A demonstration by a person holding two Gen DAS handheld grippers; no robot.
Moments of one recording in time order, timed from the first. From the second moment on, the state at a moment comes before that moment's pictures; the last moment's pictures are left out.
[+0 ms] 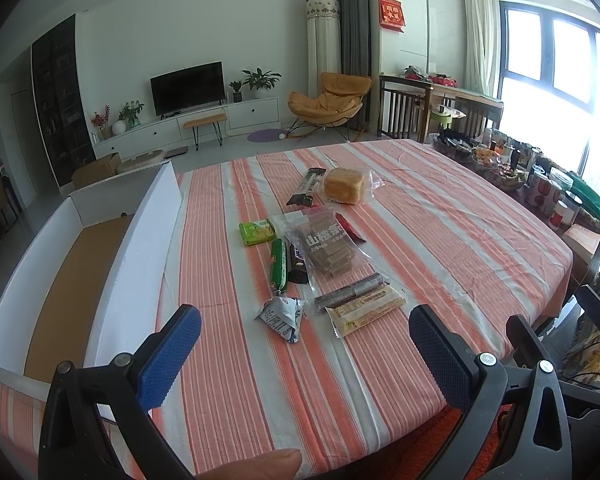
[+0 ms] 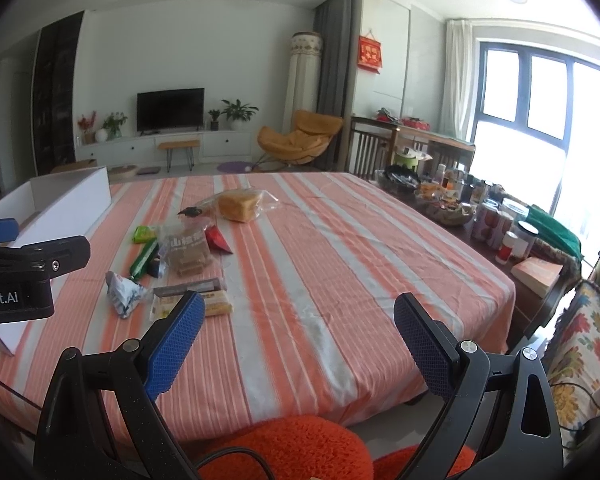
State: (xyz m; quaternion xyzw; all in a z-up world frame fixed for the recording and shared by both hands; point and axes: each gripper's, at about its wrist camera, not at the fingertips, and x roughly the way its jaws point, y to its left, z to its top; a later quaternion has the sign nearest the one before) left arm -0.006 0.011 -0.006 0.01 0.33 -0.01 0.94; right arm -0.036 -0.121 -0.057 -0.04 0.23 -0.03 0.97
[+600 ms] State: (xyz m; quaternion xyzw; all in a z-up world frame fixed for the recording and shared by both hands) left arm -0.005 0.020 -0.005 0.01 0.33 0.00 0.94; right arm -0.035 -0.118 -0.057 -0.05 0.23 -0.03 0.97
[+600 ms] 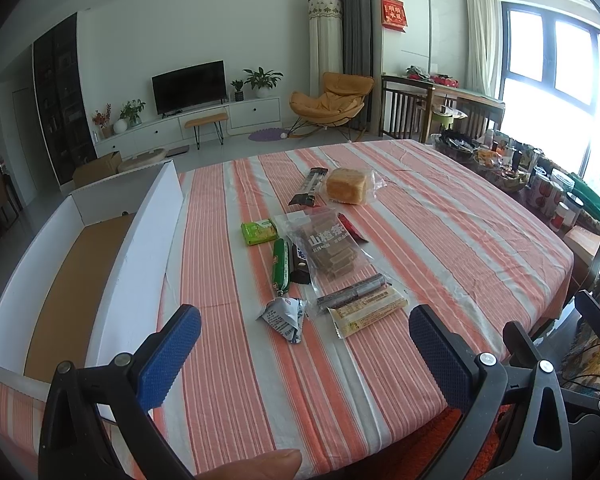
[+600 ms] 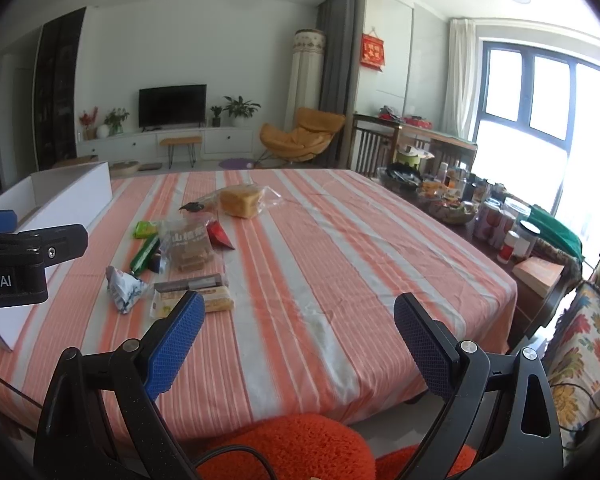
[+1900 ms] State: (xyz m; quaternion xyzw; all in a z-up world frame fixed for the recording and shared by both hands) left arm 0.003 0.043 0.024 -0.03 0.36 -0.01 0.93; right arm -0.029 -0.129 -0.039 -0.03 0.26 0.00 0.97
